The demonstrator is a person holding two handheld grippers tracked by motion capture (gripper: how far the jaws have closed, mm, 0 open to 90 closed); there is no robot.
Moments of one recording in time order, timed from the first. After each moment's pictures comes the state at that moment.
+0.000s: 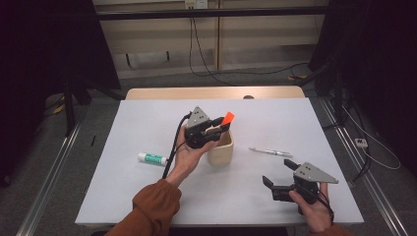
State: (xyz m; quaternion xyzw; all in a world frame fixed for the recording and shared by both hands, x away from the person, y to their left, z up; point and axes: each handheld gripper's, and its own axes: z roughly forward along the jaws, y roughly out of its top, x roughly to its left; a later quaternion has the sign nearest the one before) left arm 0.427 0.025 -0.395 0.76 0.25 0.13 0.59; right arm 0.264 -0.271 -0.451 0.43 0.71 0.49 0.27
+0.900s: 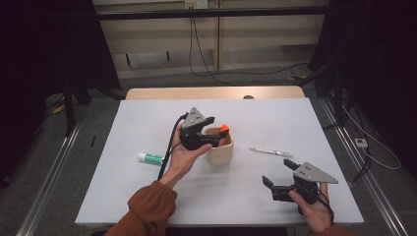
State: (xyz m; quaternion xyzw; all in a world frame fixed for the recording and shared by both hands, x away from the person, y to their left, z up) left arm 0.423 0.040 -0.385 0.77 0.26 0.14 0.56; right arm 0.264 -0.271 -0.451 0.42 0.71 0.50 0.27
